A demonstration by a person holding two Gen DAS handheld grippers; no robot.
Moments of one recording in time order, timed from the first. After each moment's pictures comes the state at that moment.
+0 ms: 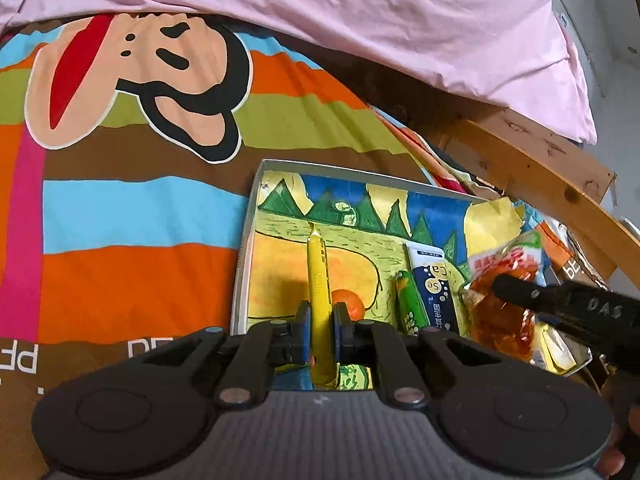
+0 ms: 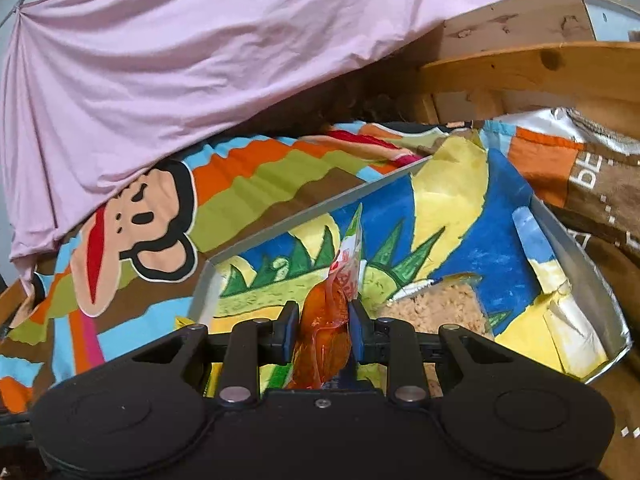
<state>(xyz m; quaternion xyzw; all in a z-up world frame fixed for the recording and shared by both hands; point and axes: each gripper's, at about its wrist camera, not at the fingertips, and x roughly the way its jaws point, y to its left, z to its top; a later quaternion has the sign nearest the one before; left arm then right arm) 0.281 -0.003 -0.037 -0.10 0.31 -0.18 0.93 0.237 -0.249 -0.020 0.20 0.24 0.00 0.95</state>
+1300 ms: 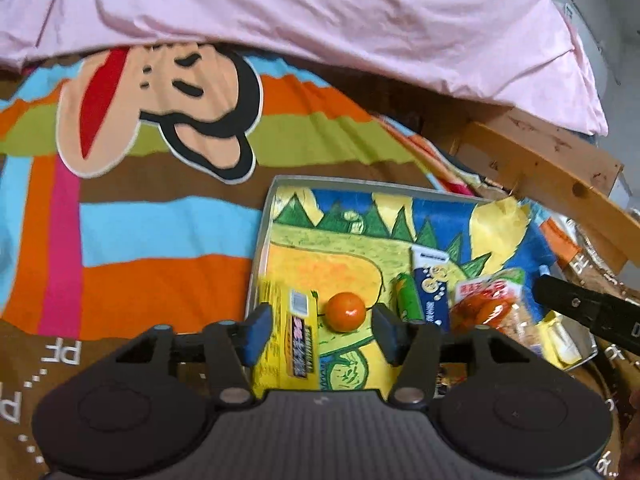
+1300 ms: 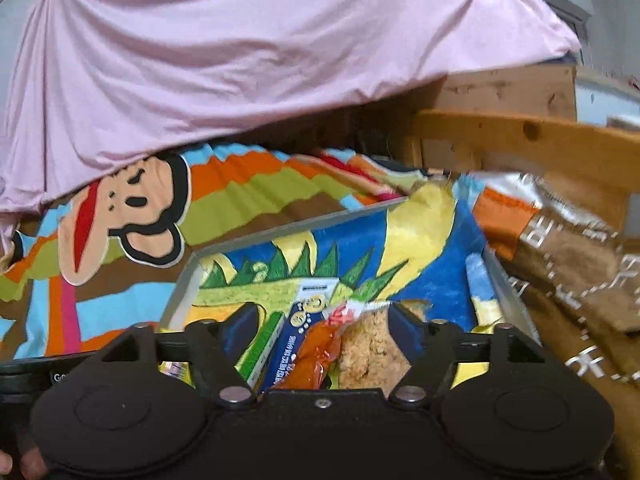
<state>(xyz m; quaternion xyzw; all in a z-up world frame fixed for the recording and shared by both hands) 0.248 -0.012 -0.008 -0.07 0.30 -0.13 0.94 0.192 -0.241 0.012 0.11 0.21 -0.03 0.97</state>
